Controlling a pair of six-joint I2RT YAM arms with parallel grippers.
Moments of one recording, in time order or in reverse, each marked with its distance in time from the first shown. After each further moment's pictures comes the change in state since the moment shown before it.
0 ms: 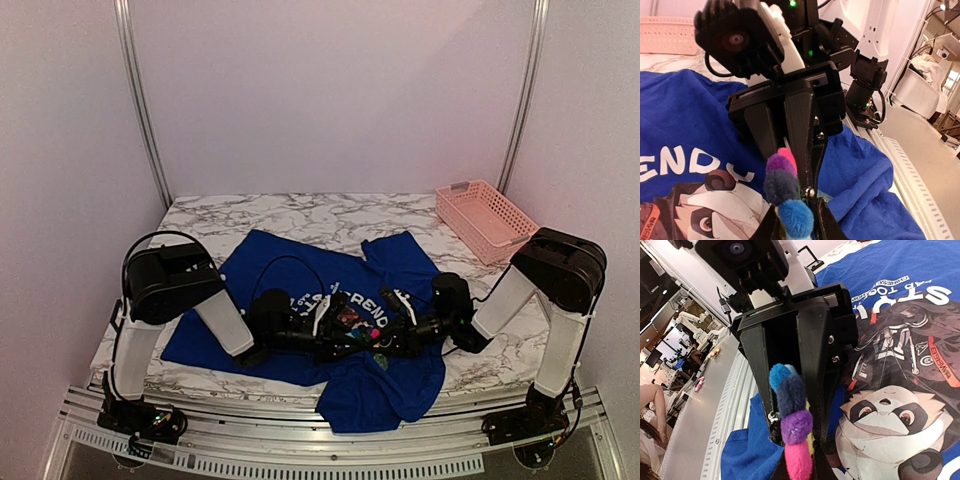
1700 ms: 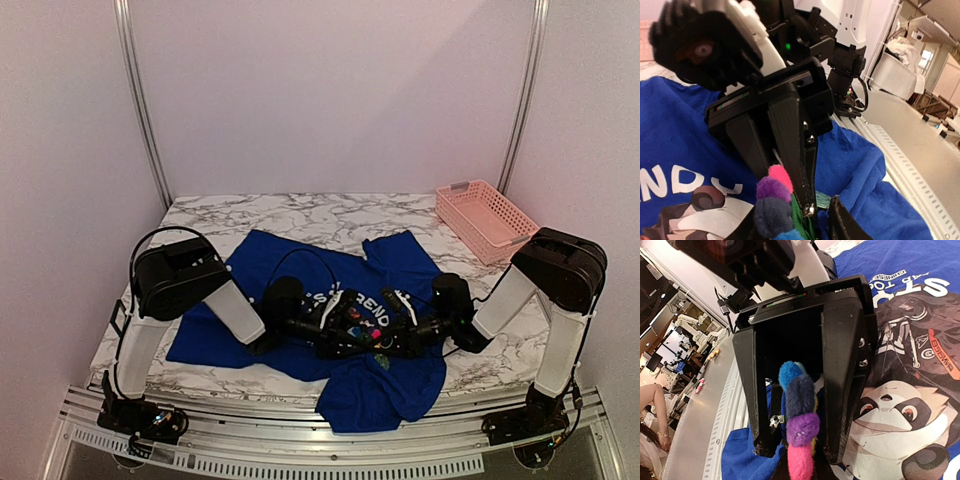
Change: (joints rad) left arm 0.042 0.058 0.156 -0.129 0.219 0.060; right arm -0.004 -0.001 -0.004 -0.023 0.005 0.003
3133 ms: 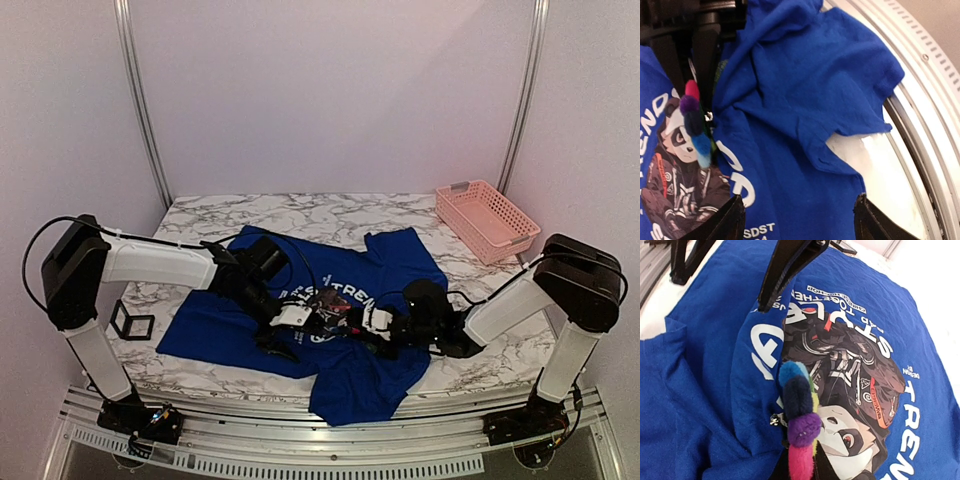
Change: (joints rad) left arm 0.108 -0.531 0.102 -1.672 -0.244 1.281; right arm 0.233 -0.127 0.087 -0.288 0.758 -0.794
